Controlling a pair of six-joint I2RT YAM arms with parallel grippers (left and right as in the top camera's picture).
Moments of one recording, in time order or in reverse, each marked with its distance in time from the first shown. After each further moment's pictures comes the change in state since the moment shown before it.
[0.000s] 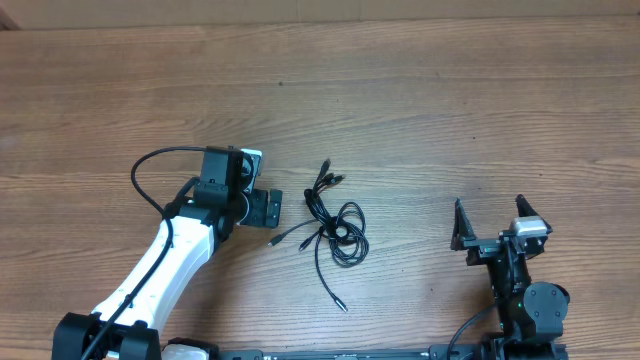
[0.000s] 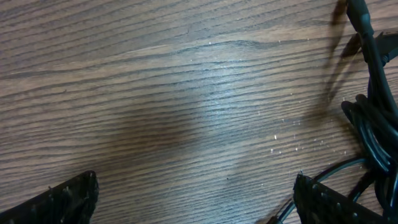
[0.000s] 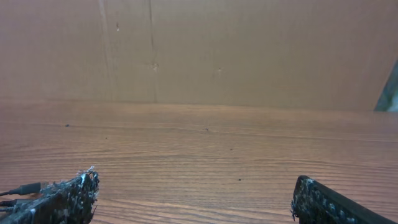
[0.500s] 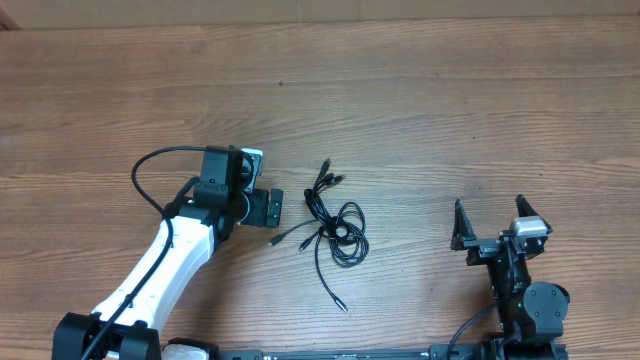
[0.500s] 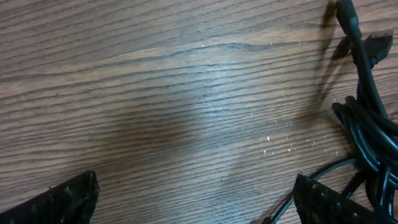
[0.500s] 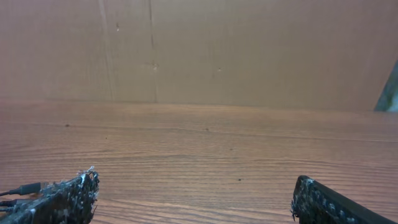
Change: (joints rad) left arm 0.000 0.000 0.000 0.006 0.022 -0.001; right arm 0.000 0.000 0.000 0.000 0.000 0.000
